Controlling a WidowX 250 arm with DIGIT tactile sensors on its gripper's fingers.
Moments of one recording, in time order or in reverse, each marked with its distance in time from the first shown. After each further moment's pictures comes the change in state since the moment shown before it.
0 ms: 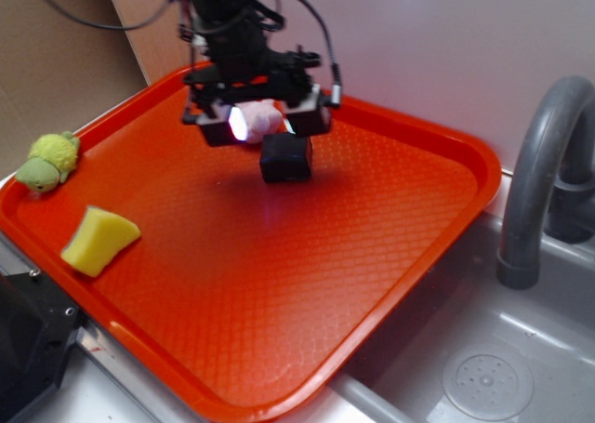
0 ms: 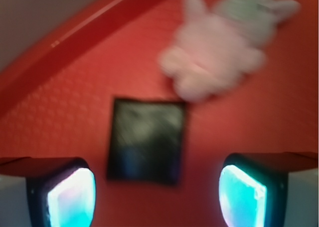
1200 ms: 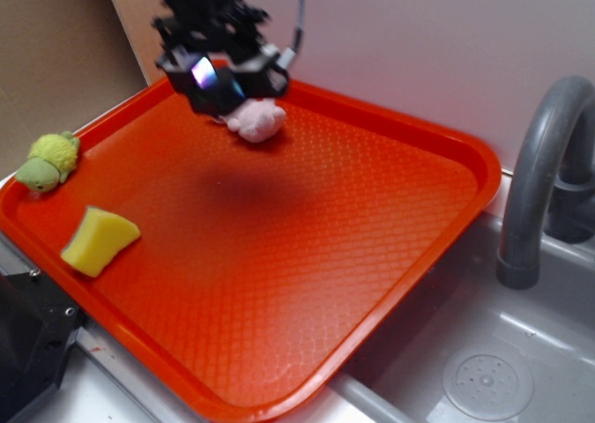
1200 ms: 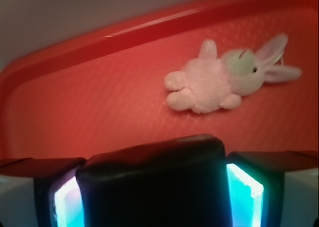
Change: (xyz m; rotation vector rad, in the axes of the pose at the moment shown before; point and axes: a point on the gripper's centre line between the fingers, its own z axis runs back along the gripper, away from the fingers) arm 0.002 0.030 0.081 -0.116 0.040 -0.434
